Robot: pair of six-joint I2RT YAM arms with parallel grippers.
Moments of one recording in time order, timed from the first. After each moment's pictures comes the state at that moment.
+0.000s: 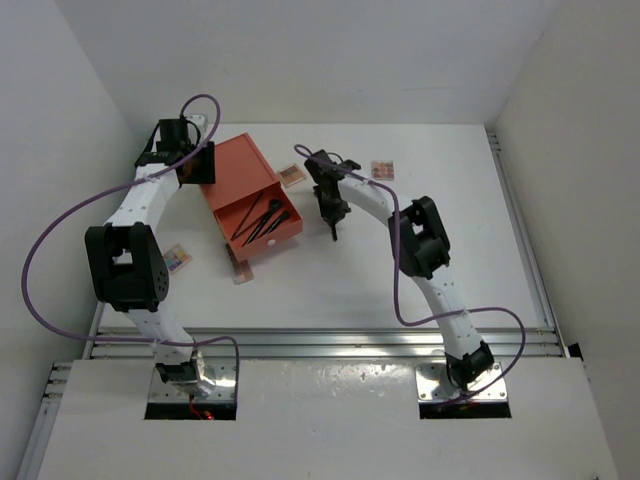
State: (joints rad) left arm 0.06 1.77 1.50 -0.47 0.03 0.04; right arm 0.58 2.47 2.09 -0.84 0.18 0.34
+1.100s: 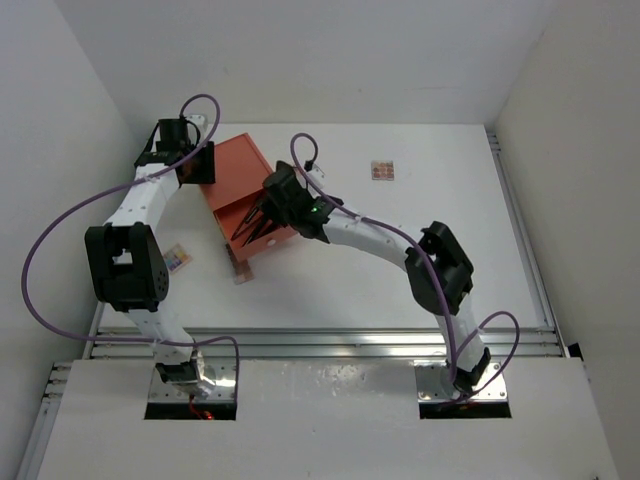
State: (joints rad) left arm 0.06 1.77 1.50 -0.47 0.03 0.04; right arm 0.89 2.08 1.67 -0.21 0.38 1.36
